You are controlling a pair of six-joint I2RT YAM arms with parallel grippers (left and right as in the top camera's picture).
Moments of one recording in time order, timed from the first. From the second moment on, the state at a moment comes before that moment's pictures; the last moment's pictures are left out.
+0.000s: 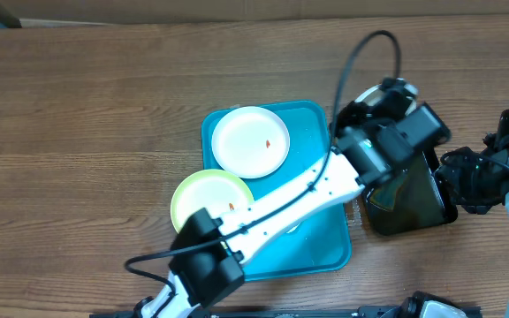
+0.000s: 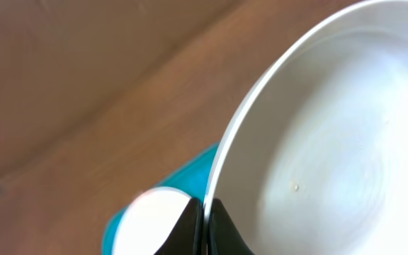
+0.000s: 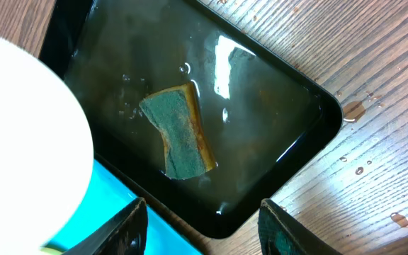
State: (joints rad) left arm -1.01 2.11 2.08 -0.96 -0.77 -0.24; right arm -0.32 1.30 1.15 -1.20 -0.17 0.49
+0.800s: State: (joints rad) left arm 0.23 1.88 1.85 -1.49 -0.17 -0.47; right arm -0.32 1.30 1.15 -1.21 -0.17 0.44
